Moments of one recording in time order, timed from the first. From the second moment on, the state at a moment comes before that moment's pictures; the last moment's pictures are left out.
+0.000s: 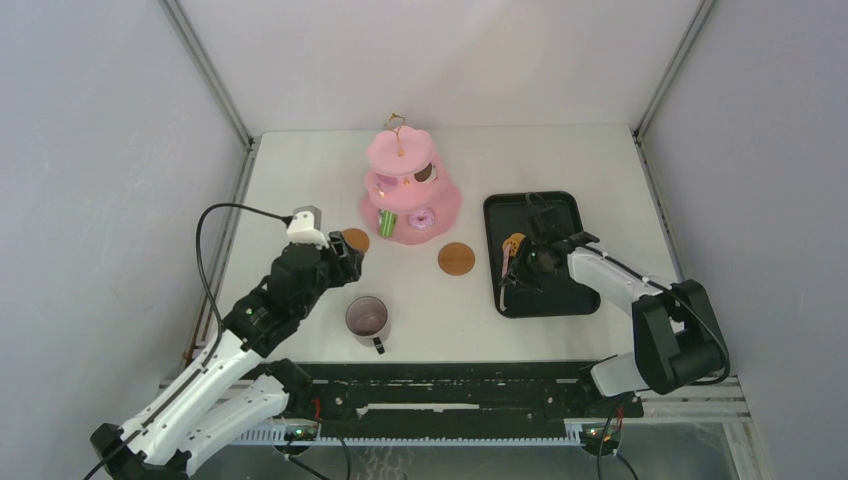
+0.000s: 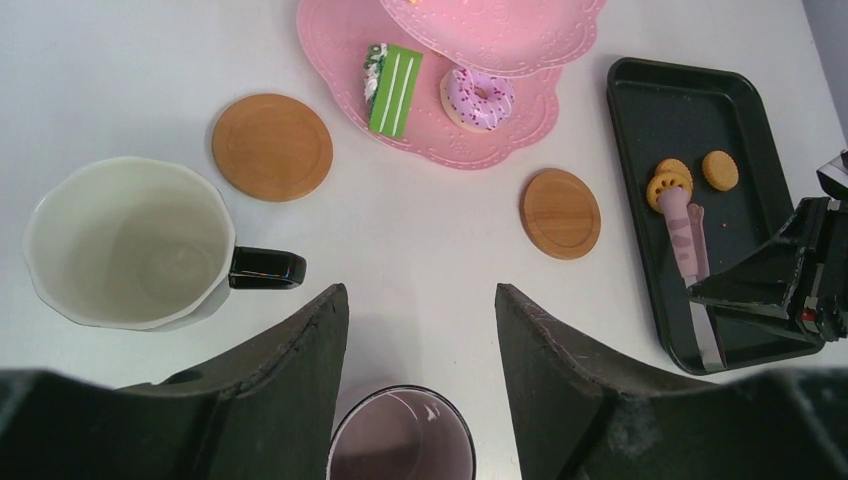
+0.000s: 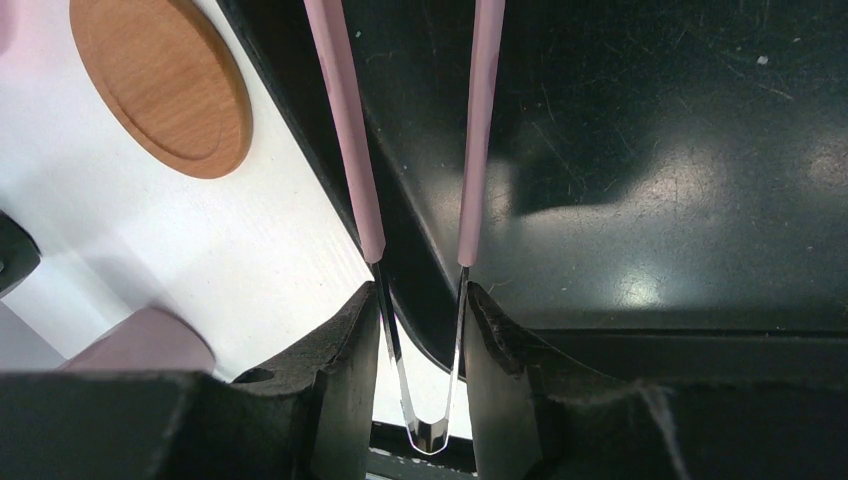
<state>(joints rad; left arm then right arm) -0.63 0.69 0.70 -0.45 -0.36 -0.55 0.35 1.41 0.79 -0.55 -0.16 0.82</state>
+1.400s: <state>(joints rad) -0.62 0.69 0.70 -0.45 -0.37 -0.55 0.32 1.42 0.80 -0.51 -0.21 0.77</state>
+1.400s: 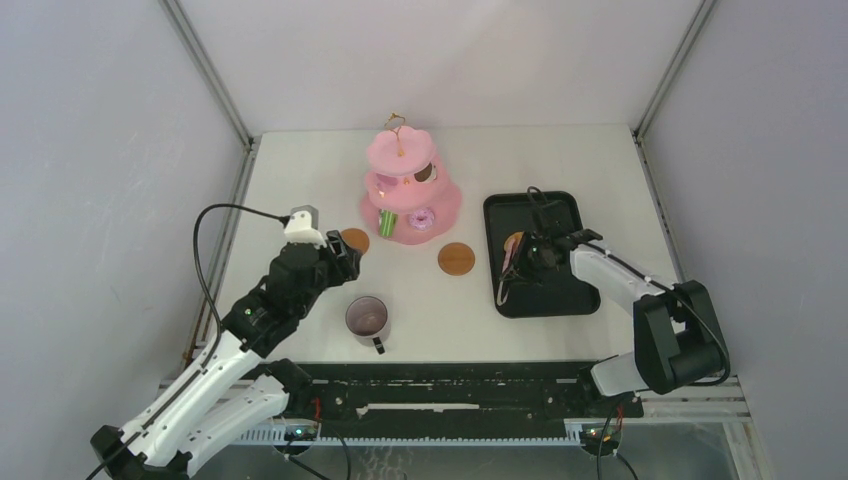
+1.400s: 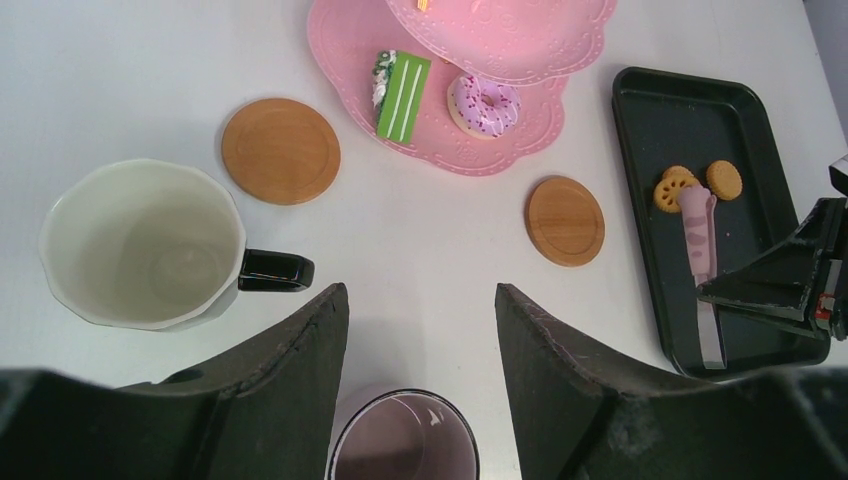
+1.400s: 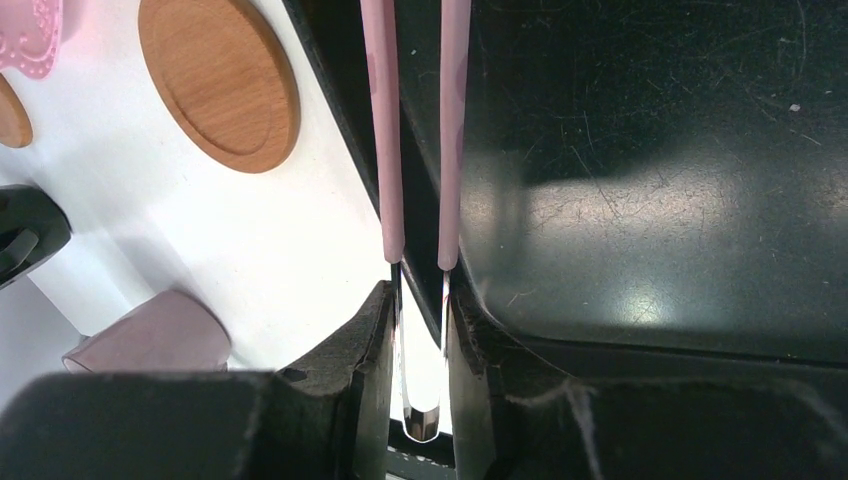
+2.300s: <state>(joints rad) -0.62 0.66 0.70 -0.45 -0.40 -0.55 0.51 1.36 1.24 -0.66 -0.20 0.73</state>
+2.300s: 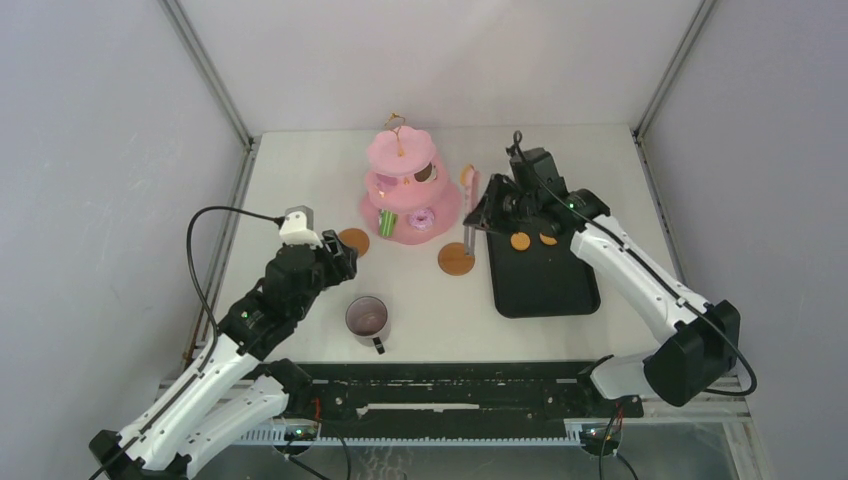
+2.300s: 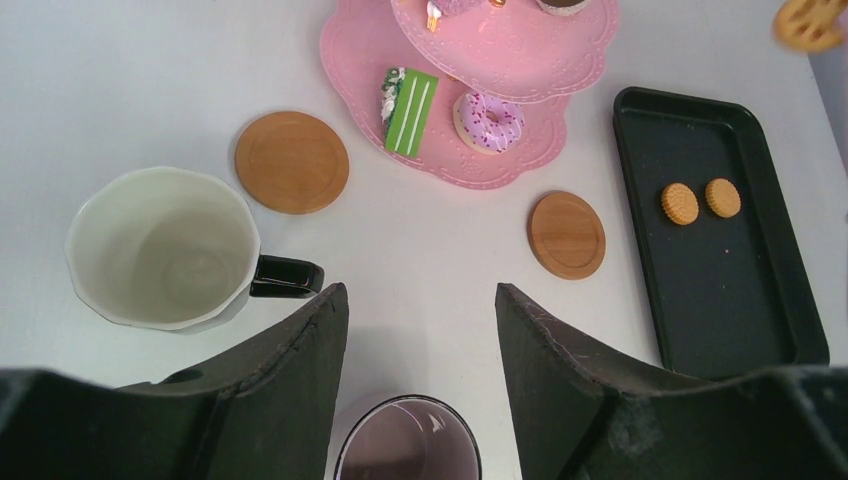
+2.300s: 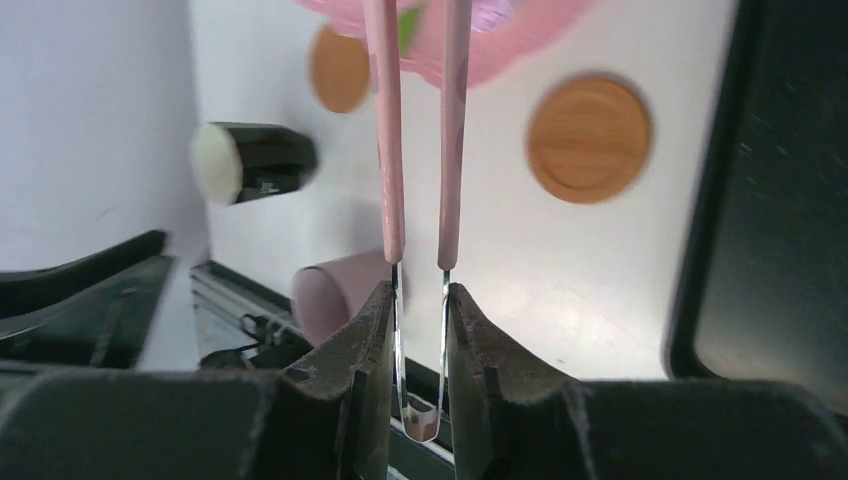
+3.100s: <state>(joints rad) -0.61 0.61 0.70 -0.46 -0.41 -0.55 0.72 1.94 2.05 -0.78 -0.22 0.73</state>
